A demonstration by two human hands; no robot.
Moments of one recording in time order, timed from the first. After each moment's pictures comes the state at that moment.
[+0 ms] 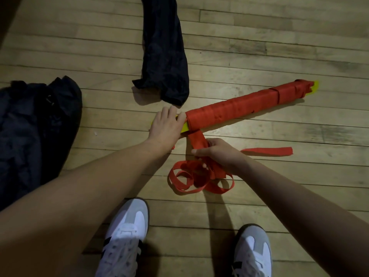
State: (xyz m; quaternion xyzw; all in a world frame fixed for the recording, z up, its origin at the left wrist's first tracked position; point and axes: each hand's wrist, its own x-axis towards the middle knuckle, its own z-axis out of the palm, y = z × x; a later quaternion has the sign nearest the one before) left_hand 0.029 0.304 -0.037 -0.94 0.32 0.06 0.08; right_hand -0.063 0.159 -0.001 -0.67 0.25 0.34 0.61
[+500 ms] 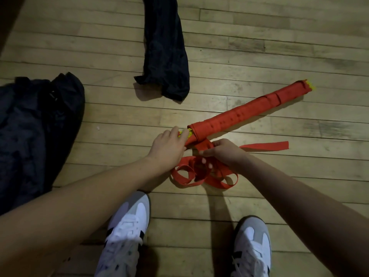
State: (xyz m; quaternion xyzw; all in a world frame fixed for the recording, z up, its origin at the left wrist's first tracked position) left_hand -0.025 0.327 -0.040 -0.93 0.34 0.14 -0.03; right_hand -0.082 0.160 0.000 -0.69 0.28 0.32 0.59
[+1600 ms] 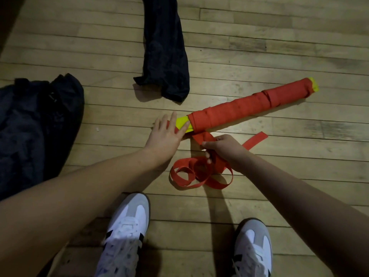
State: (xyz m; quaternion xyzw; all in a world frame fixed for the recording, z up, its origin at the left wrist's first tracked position) left_hand 0.000 0.325 -0.046 -0.91 0.37 0.12 0.14; right_hand -0.071 0.157 -0.002 -0.67 0.31 0.26 0.62
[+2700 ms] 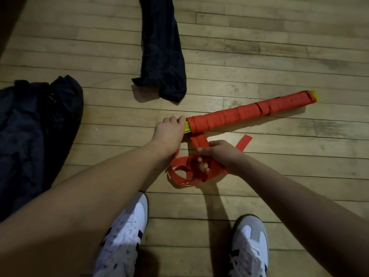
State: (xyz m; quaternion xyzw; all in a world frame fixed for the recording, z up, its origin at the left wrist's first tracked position) left_hand 0.002 0.299 -0.030 -0.95 0.29 0.10 0.10; right_hand -0.086 0.164 0.008 -0.63 0.33 0.31 0.63
